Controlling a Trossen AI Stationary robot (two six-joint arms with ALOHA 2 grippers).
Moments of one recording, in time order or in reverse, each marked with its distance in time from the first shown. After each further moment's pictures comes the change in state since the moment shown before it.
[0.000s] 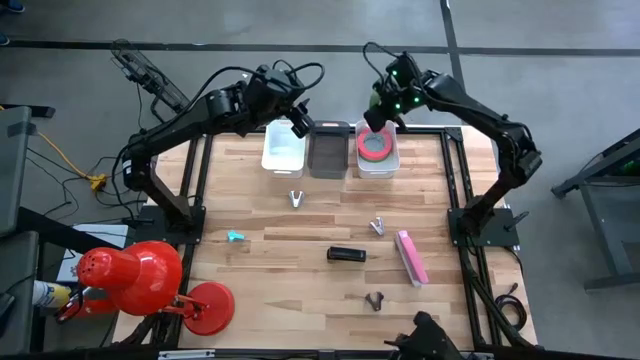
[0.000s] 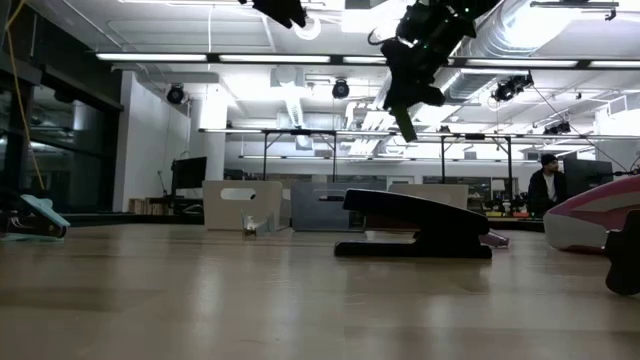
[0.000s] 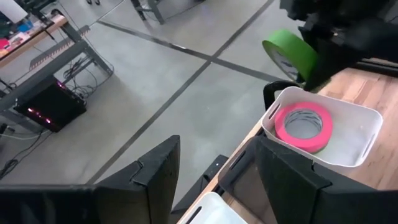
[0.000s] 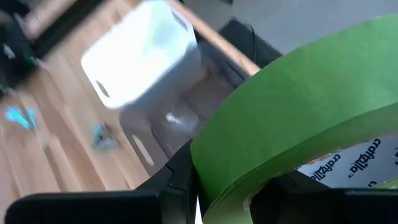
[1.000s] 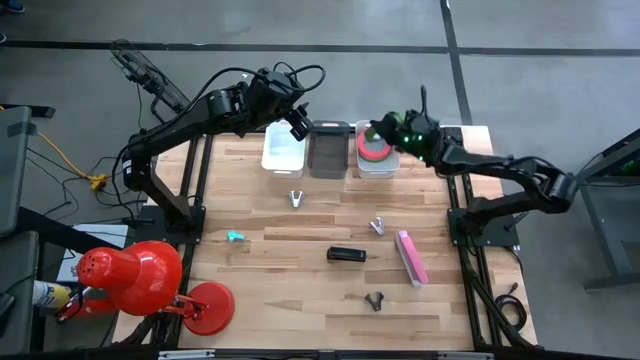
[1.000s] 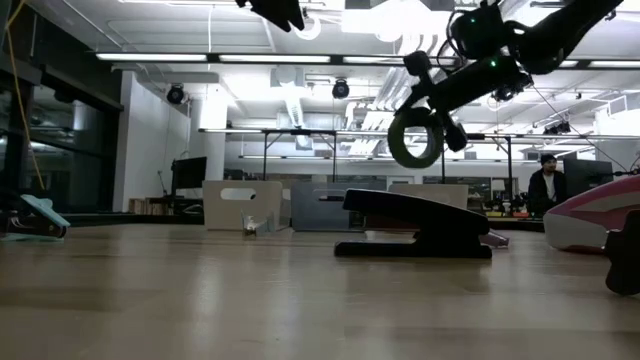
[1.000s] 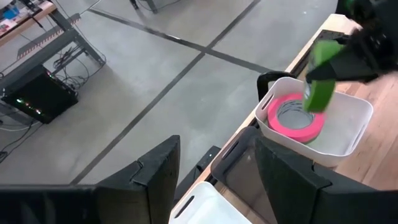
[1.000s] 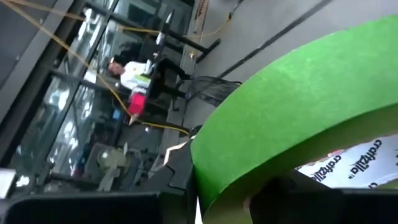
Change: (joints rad) left arm 0.000 0.000 0.000 -0.044 0.026 -0.040; right arm 0.178 -0.357 -0.939 1.239 0.427 1.041
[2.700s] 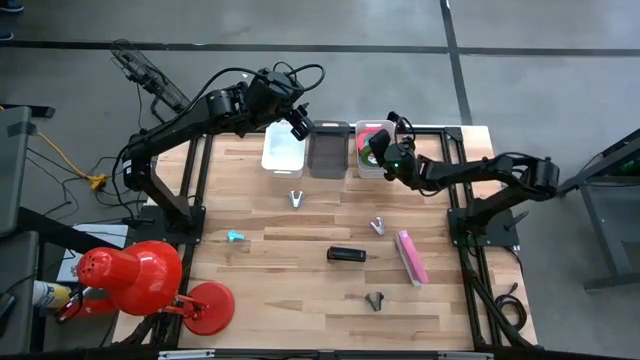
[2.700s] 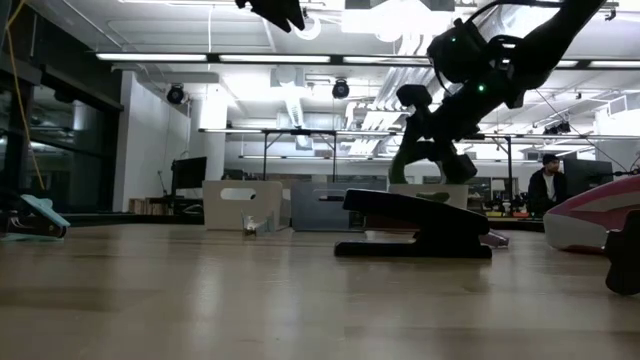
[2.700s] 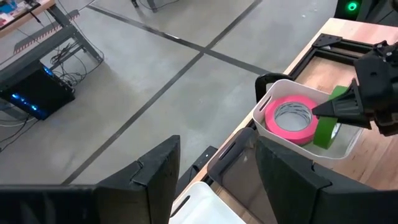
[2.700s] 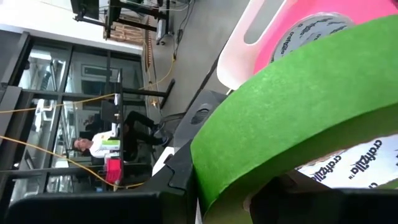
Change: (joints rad) left arm 0.000 0.001 0.000 0.000 0.004 -0.028; right arm 0.226 0.163 -0.041 -0.035 0.439 0.486
